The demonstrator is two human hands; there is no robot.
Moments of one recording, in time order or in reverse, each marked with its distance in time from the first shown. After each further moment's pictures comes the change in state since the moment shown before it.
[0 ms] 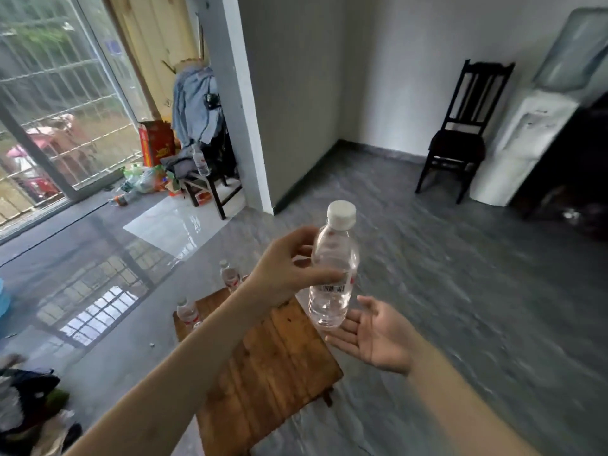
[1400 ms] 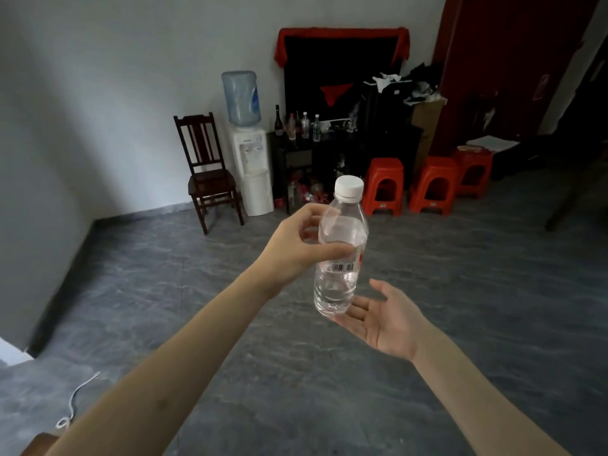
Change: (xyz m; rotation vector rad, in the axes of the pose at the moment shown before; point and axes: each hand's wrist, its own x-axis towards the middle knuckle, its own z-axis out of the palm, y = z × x) left_hand 0.047 0.188 0.358 -0.236 -0.821 0.314; right_hand -0.311 0.002 -0.207 0.588 0.246 -0.723
